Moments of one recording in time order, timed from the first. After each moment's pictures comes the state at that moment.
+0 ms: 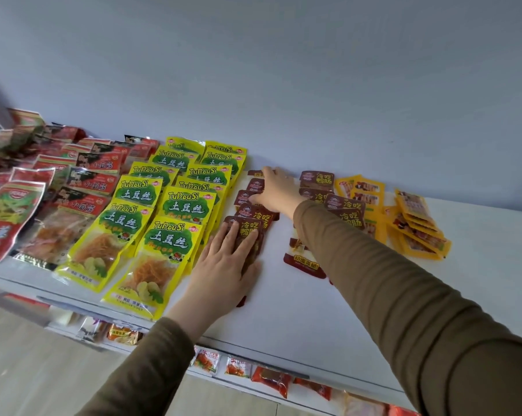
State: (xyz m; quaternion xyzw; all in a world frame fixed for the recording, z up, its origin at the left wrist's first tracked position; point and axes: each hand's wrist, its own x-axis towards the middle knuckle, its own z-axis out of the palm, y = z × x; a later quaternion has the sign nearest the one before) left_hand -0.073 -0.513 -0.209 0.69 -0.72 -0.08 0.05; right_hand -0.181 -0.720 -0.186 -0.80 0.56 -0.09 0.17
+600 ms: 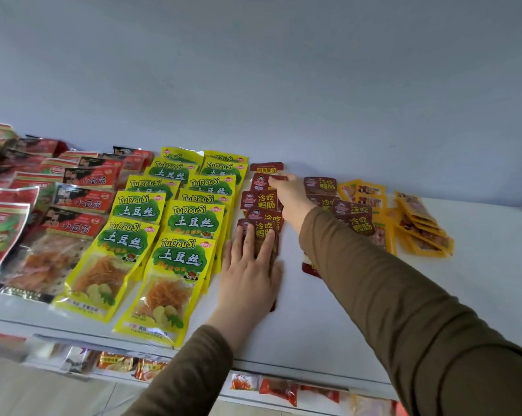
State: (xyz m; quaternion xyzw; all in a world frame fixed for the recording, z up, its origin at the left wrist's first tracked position) left_hand -0.079 -0.536 -0.224 0.69 -0.72 -0.04 0.12; right_hand -0.163 -0.725 -0.188 -0.38 0.59 -0.47 0.53
